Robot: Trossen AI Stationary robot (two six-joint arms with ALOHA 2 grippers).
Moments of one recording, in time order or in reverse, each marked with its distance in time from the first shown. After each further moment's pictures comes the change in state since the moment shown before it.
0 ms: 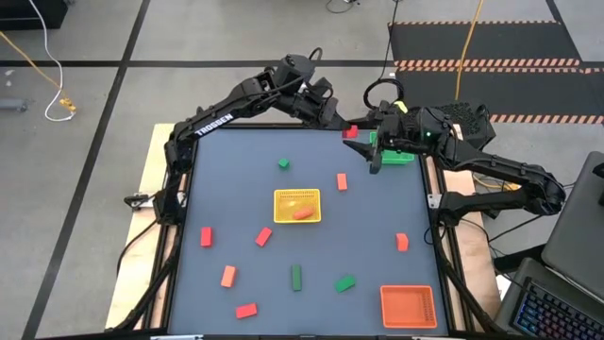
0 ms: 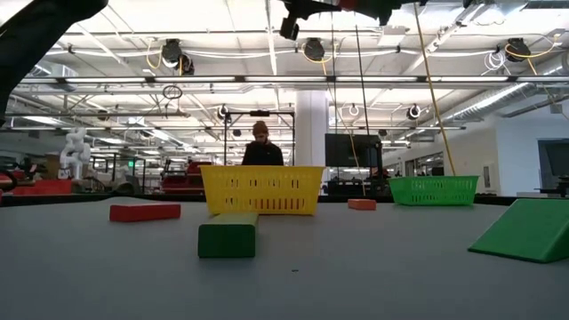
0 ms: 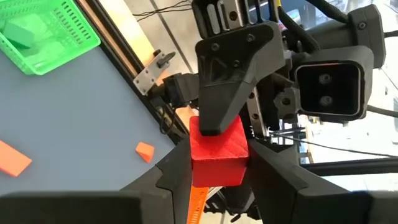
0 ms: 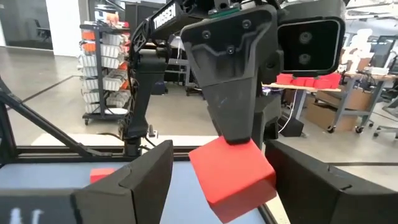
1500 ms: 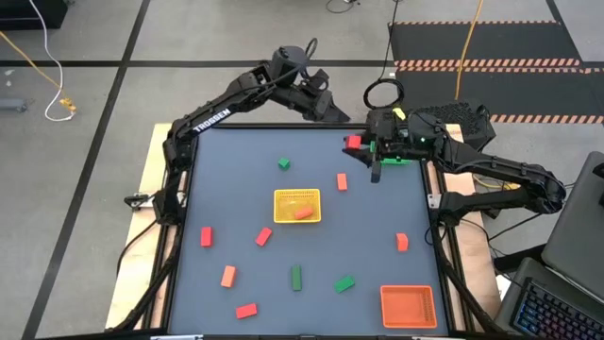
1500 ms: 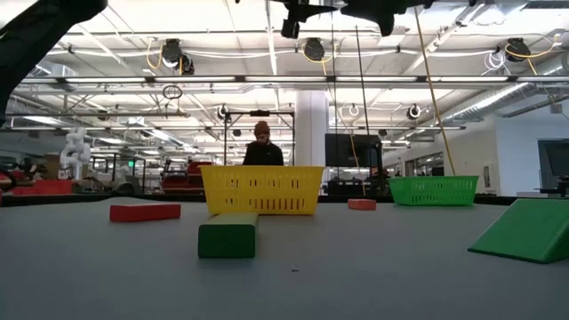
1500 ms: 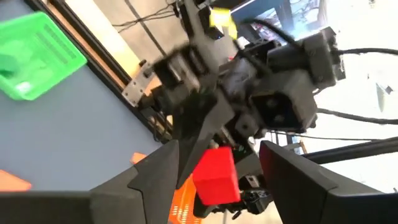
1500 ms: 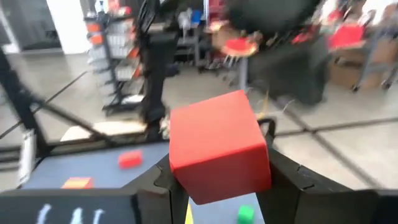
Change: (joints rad) left arm 0.053 -0.012 0.000 0.046 0.089 0.078; right arm 0.052 -0.008 -0.001 -0.139 0.012 0.139
